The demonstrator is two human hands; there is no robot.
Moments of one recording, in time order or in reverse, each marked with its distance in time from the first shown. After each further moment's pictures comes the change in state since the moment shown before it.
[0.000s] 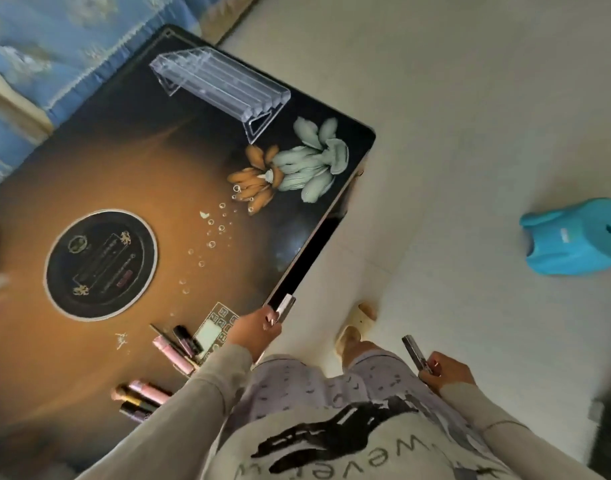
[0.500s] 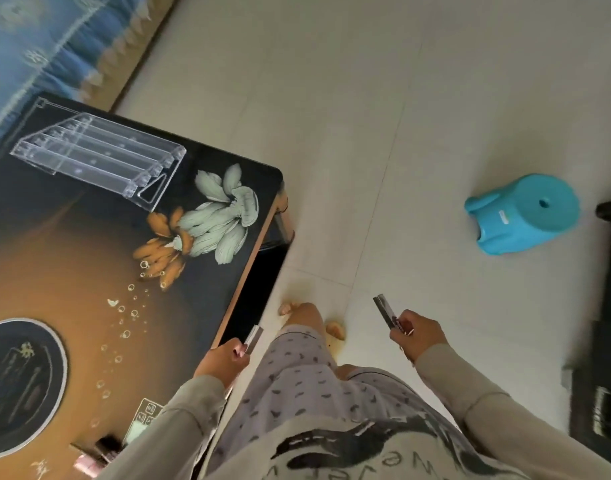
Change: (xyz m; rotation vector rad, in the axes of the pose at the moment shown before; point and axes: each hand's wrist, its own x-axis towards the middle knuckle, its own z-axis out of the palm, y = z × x) left_hand 0.074 0.126 0.003 0.171 -0.094 -0.080; right_hand 0.093 -0.005 -0.138 0.304 0.097 0.002
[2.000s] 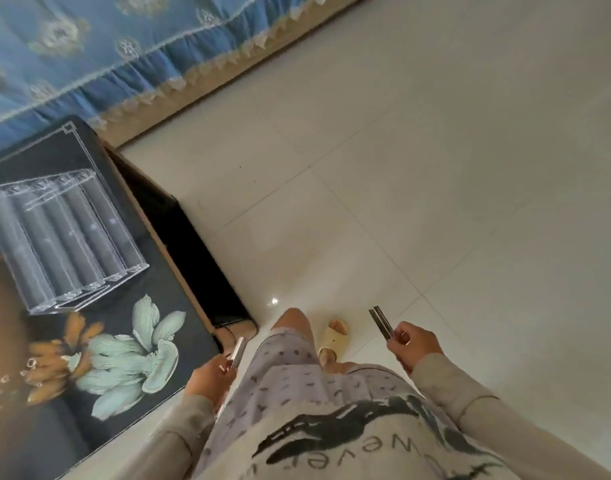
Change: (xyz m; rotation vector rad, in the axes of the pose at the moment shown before) left_hand 0.203 0.329 -0.192 -0.587 0.113 -0.423; right_hand 0.386 -0.362 -0.308 -0.475 -0.182 -0.257
